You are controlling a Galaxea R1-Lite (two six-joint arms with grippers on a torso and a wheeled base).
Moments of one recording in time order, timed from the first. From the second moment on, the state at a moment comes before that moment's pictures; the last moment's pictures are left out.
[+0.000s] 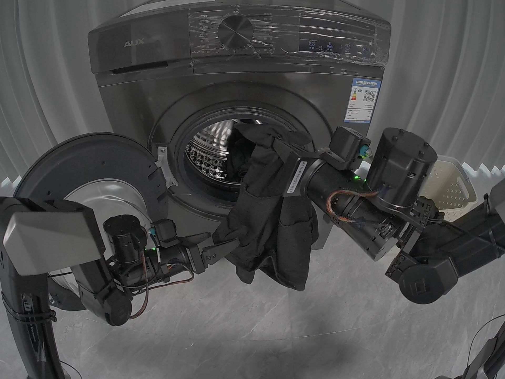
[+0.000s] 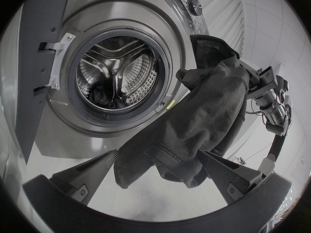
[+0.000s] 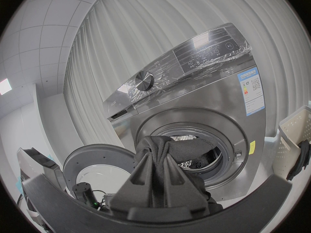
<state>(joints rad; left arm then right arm) -0.35 2.21 -0.55 -1.55 -0.50 -0.39 0.79 1.89 -0.96 -1.11 -0.25 0.26</state>
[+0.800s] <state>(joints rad) -0.40 2.29 -0.73 -1.55 -0.66 -0.38 0.80 1.90 -0.96 -1.12 -0.25 0.25</state>
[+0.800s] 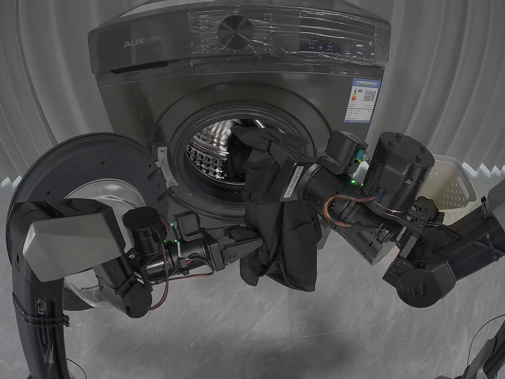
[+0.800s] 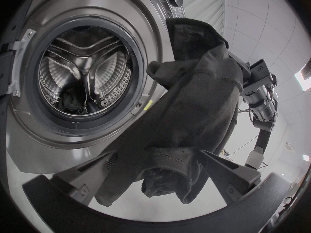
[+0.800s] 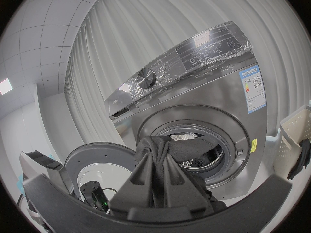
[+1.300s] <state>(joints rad) -0.41 2.20 -0.62 -1.55 -0.59 -0.38 0.79 1.91 -0.96 -1.12 -0.25 0.25</state>
